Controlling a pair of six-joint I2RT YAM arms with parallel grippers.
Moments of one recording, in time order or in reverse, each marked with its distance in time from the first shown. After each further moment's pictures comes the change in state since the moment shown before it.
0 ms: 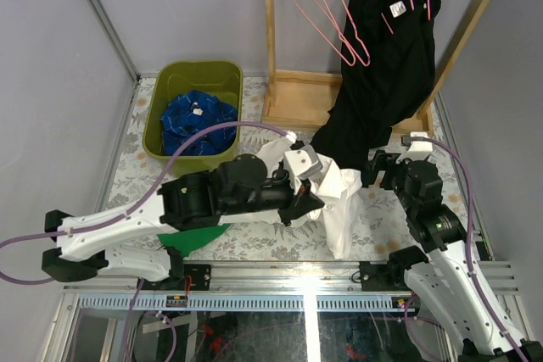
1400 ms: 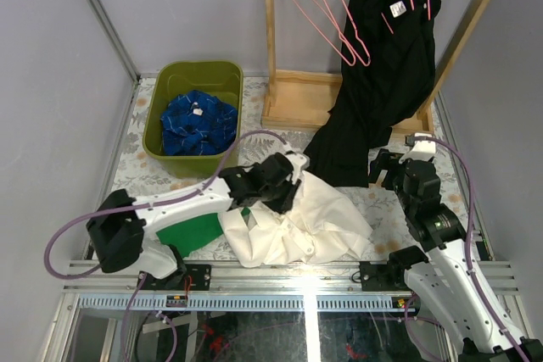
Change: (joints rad) left arm 0.338 0.211 -0.378 0.029 0.025 -0.130; right arm 0.000 0.000 -0.006 -0.018 0.109 0.059
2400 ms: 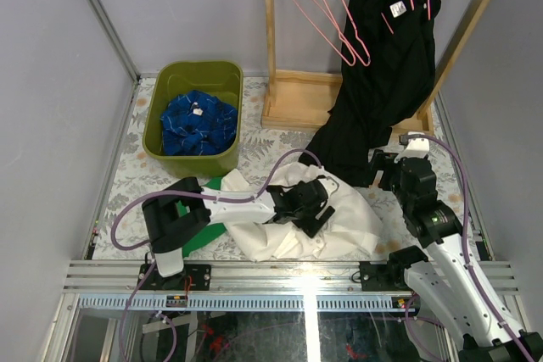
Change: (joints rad) left arm -0.171 0.398 0.052 0.208 -0.089 -0.001; right arm 0.000 0.042 0.000 -0.005 -0.044 -0.015
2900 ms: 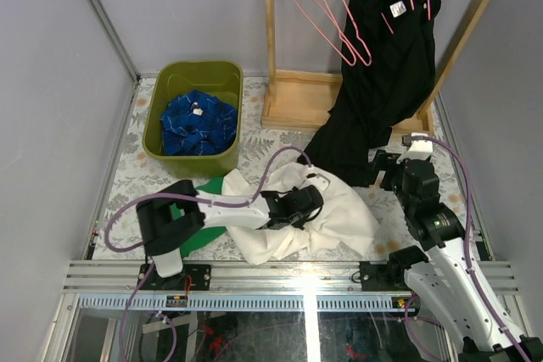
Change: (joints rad) left arm -0.024 -0.031 -0.047 0.105 -0.188 -0.074; right arm 0.000 -0.031 0.000 -0.001 0.008 0.000
